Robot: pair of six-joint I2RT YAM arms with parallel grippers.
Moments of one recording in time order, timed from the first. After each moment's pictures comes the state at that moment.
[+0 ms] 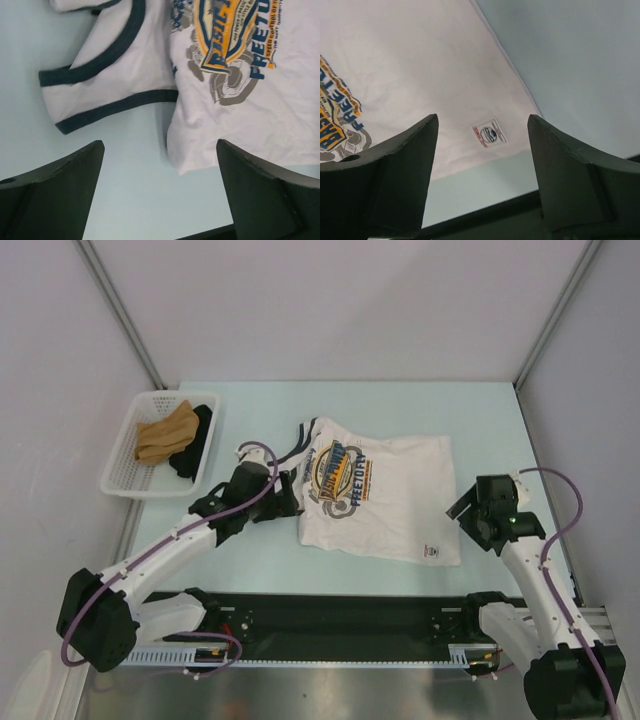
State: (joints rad) left arm -0.61 1.14 0.78 -0.41 -0.17 -0.58; right arm 0.06 0.89 0.69 -0.72 0.18 0.79
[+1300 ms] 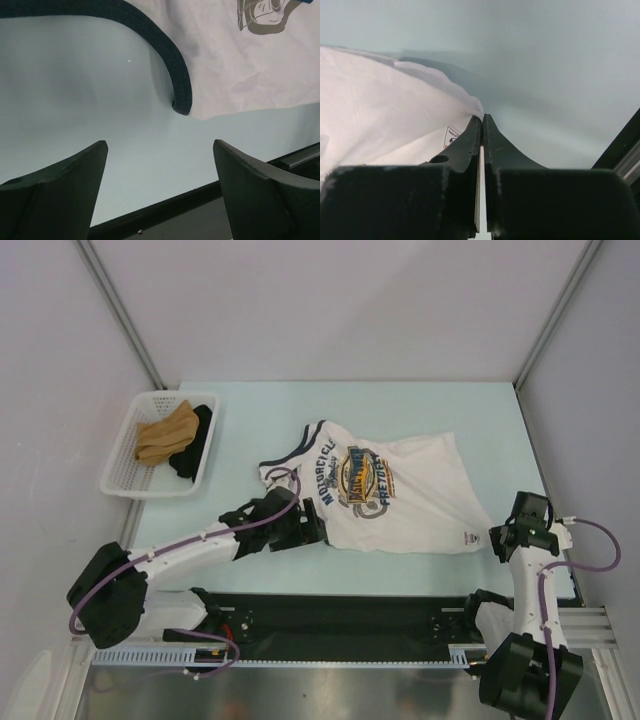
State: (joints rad) left arm -0.78 1.22 0.63 -0.30 -0.05 -0.91; right arm -0.32 0.83 0.54 -0.75 0.22 1.04
